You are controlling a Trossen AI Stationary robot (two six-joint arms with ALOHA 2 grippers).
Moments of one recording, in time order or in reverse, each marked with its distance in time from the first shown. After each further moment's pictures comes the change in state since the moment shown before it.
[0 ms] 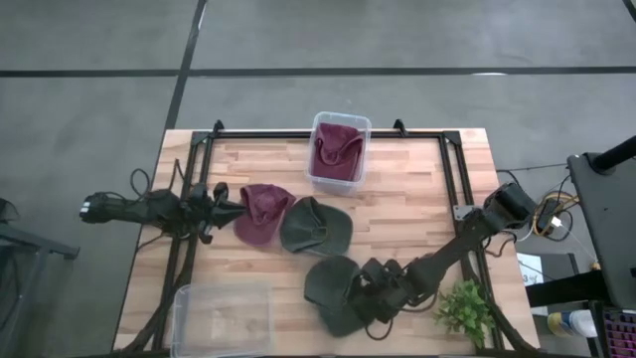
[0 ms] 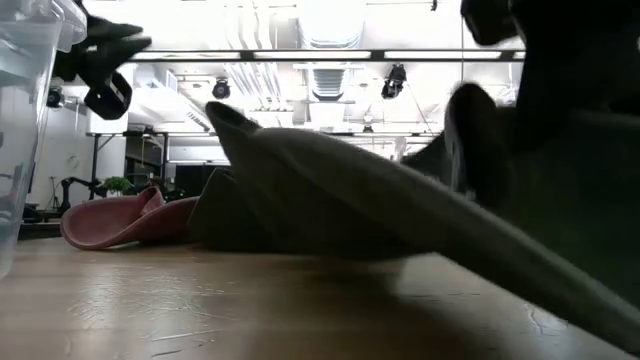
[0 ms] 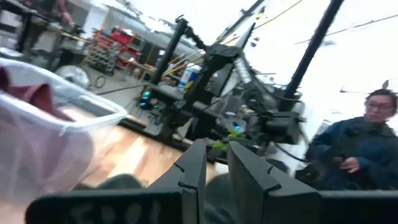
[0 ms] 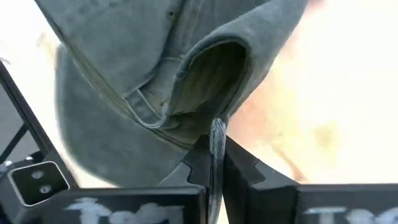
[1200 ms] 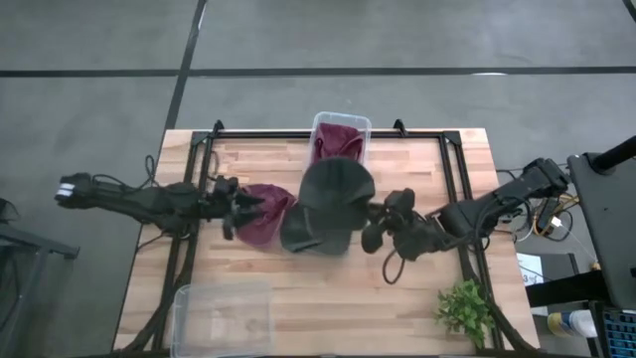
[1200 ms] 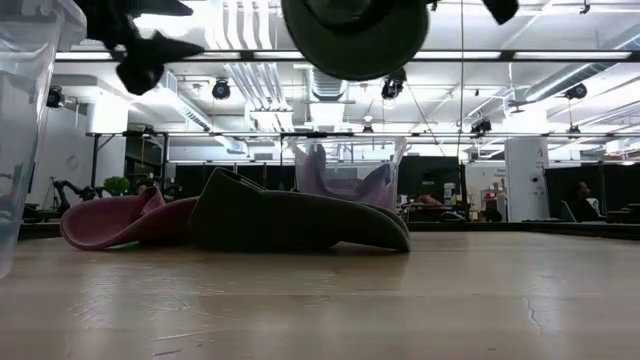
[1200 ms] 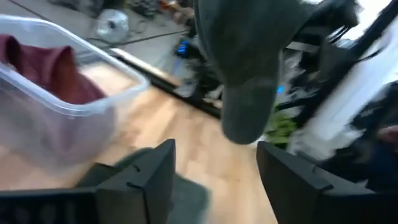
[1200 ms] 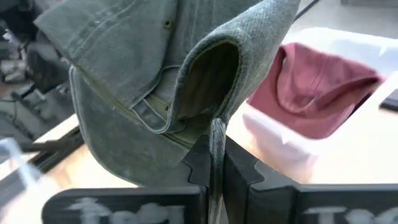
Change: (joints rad) left arm 0.000 0.559 0.360 -0.075 -0.098 -0.058; right arm -0.203 -0.399 0.000 0.047 0.627 -0.494
